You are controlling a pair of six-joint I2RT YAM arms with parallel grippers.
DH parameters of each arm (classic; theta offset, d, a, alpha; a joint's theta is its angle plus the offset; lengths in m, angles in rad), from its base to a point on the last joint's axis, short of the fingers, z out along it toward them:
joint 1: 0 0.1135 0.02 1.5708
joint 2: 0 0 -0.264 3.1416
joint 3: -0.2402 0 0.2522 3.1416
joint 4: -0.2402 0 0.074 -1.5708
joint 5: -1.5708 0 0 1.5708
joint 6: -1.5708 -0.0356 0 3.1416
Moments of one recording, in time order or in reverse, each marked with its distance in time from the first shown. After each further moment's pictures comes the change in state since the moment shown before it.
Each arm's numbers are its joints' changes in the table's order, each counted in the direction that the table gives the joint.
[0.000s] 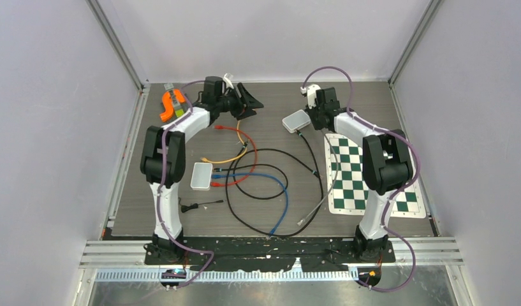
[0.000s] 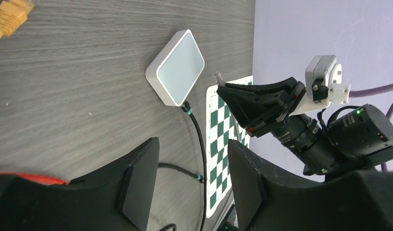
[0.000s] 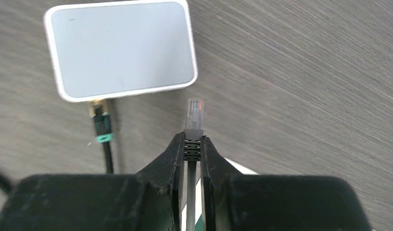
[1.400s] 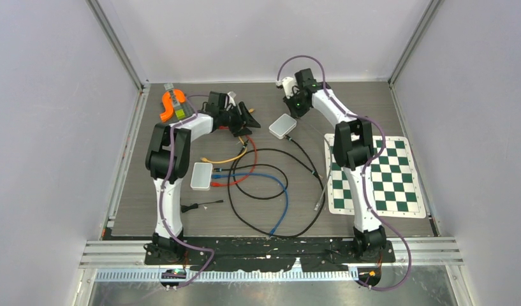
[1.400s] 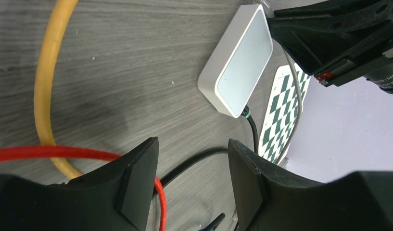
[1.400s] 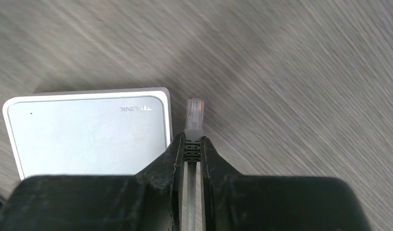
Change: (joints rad) left arm 0.001 -0.129 0.047 -0.066 0.032 -0.095; right arm 0.031 -0.558 -0.854 -0.521 0.224 0.146
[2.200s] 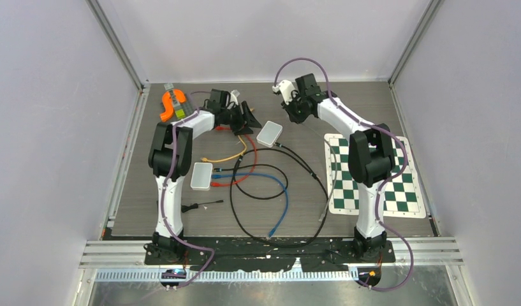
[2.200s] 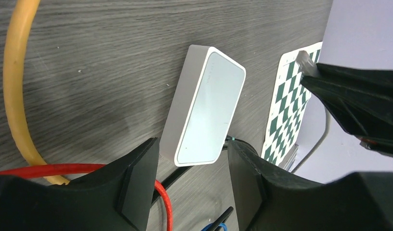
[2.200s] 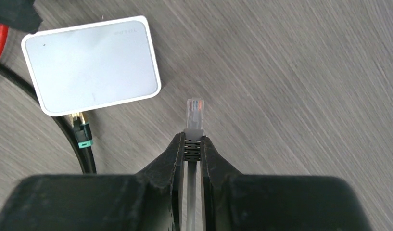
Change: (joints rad) left arm 0.000 -0.025 -0.064 -0.072 -0.051 -0.104; right arm 0.084 0.352 0.420 0.171 -0.007 0.080
